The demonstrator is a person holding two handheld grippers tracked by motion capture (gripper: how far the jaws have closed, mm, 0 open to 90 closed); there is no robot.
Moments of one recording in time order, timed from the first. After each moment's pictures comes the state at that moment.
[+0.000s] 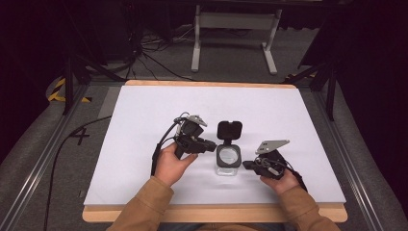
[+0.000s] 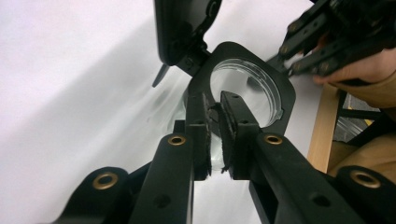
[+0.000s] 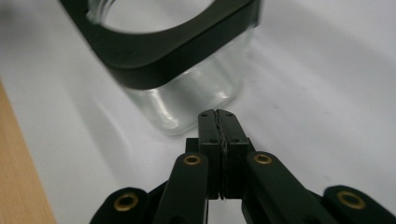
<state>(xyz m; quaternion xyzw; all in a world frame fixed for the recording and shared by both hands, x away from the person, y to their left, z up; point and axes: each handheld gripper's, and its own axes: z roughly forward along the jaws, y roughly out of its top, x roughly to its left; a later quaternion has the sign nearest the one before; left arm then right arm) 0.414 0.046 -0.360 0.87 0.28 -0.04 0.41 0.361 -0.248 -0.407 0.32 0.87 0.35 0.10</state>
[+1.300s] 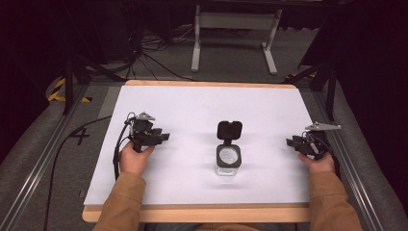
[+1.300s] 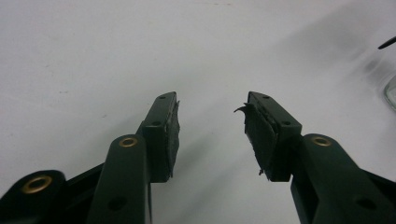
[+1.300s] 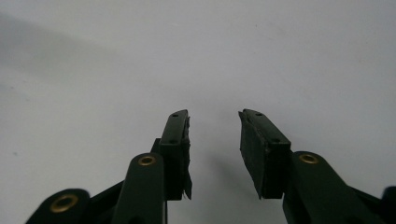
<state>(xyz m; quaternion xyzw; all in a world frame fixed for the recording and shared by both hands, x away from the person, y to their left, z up) 0.455 0.176 -0.425 0.81 0.43 0.08 0.40 0.418 -0.393 -0.419 0.50 0.77 0.34 0.21</state>
